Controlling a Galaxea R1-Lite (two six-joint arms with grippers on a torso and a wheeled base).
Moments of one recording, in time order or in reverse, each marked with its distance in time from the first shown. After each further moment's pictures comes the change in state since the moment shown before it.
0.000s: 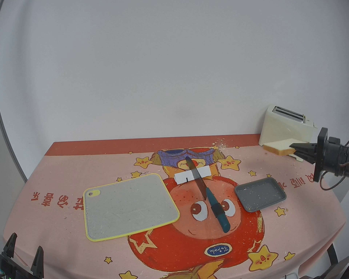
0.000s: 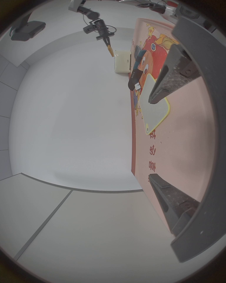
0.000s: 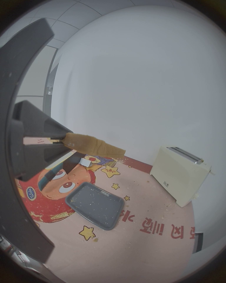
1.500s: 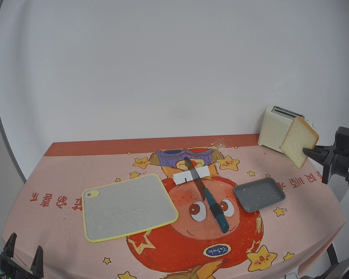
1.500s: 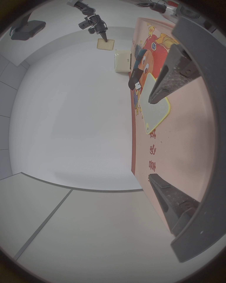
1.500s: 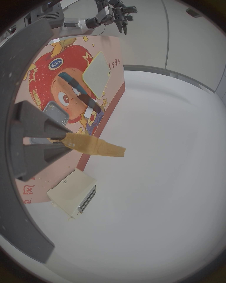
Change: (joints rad) left arm 0.000 0.000 0.000 0.000 0.008 -0.002; right arm -0.021 -0.106 0.061 0.047 -0.131 -1.672
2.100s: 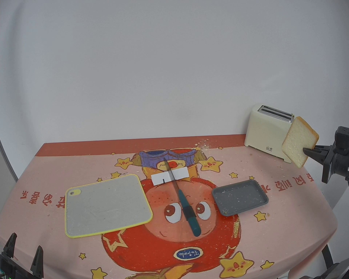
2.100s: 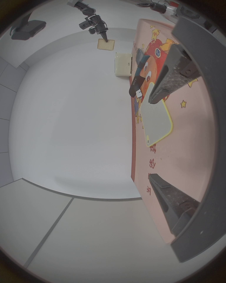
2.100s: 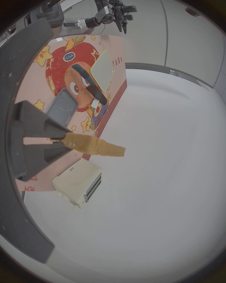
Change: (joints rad) left arm 0.000 0.000 0.000 0.000 0.000 -0.003; right arm -0.005 0.008 -0.007 0.006 0.005 0.001
